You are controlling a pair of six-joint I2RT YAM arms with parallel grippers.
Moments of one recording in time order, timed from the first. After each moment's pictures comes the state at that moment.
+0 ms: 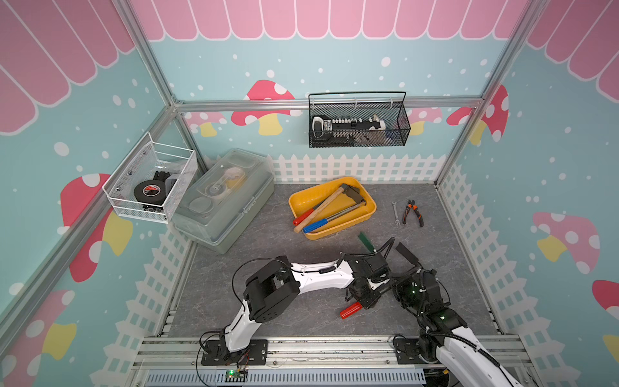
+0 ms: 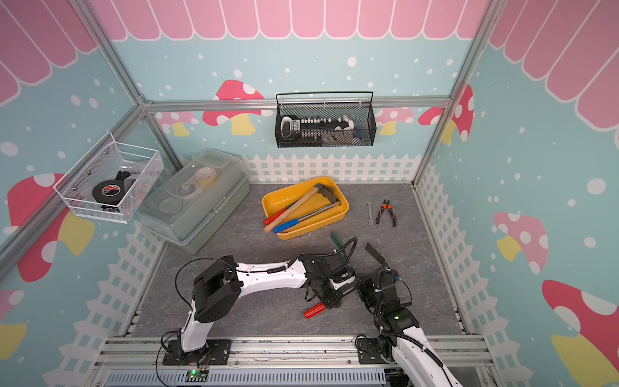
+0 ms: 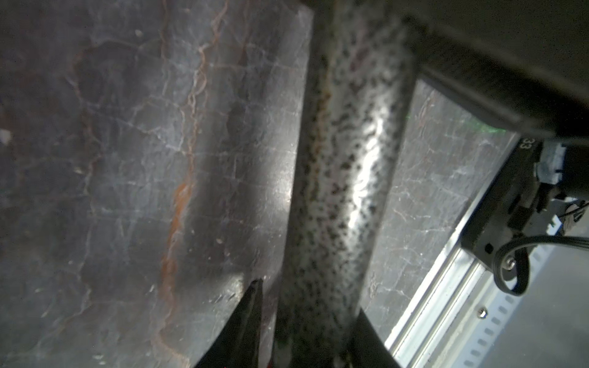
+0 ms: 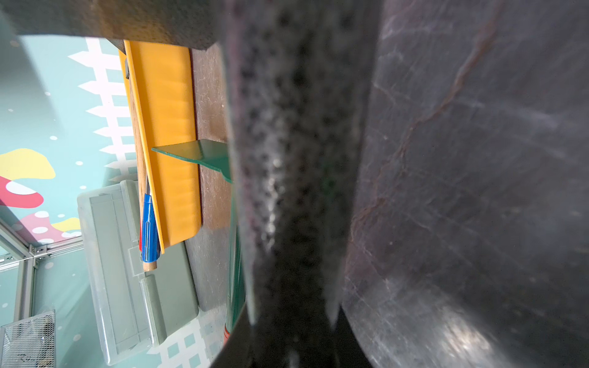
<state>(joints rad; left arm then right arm) -1.14 2.09 1.54 -0.70 0.26 -0.24 0.31 0.51 0.09 -0.21 -0.08 1.38</state>
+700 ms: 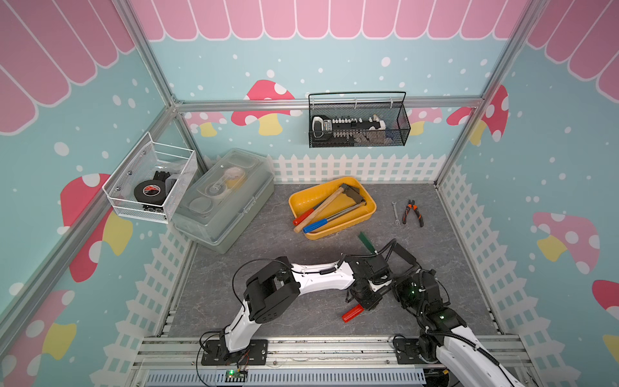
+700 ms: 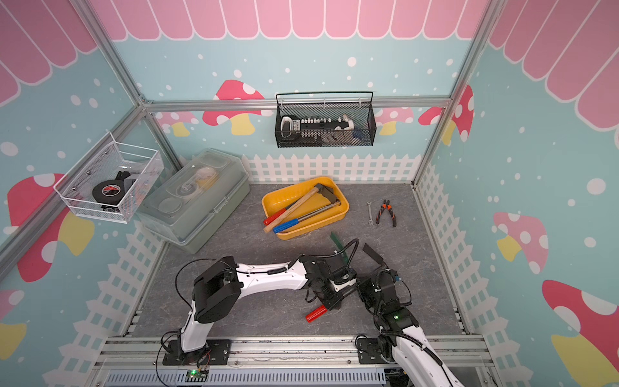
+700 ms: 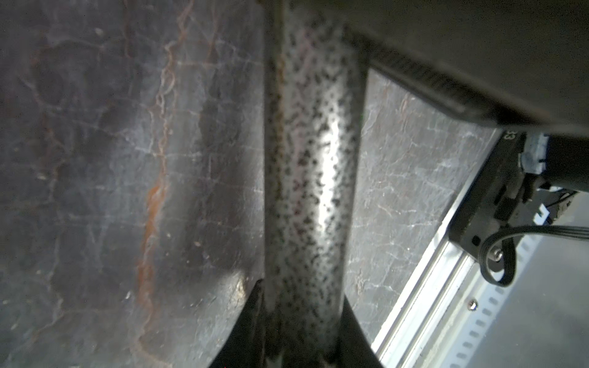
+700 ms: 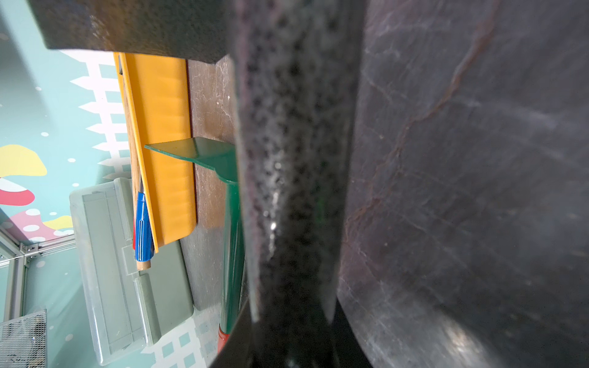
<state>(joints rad) -1.15 2.09 1.54 -0.70 0.27 -0.22 0.31 0.52 0.09 -0.20 -0.08 1.36</state>
